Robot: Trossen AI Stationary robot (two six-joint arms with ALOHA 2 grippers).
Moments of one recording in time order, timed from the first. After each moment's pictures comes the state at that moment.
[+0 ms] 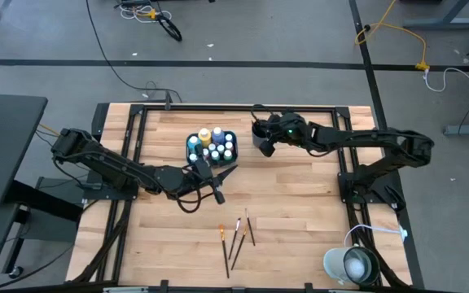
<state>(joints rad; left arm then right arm) -0.31 1.43 0.87 0.64 -0.77 0.18 -0.35 1.41 0.81 0.08 0.27 -0.03</state>
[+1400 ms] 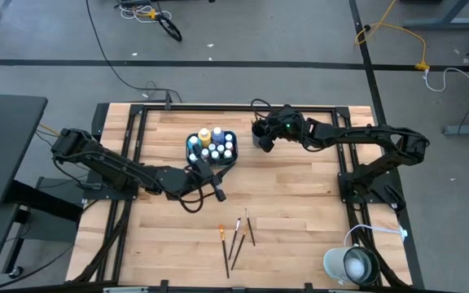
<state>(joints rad) -0.31 1.43 0.87 0.57 -0.85 0.17 -0.43 1.47 0.81 0.12 0.22 -0.02</state>
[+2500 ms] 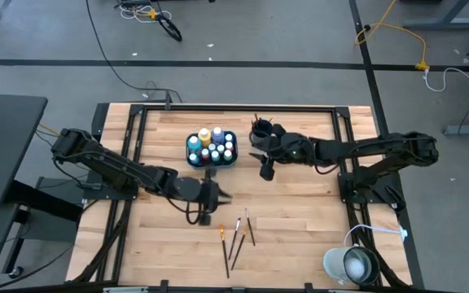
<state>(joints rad) -0.31 1.43 0.87 0.10 -0.25 -0.04 -0.10 1.35 0.81 0.11 0.22 -0.03</state>
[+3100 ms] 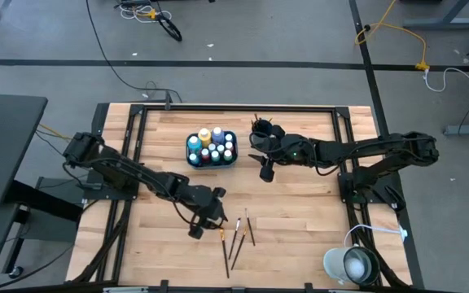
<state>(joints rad) -0.30 1.58 0.87 0.08 0.16 0.05 -0.08 1.35 0.81 0.13 0.22 -0.03</state>
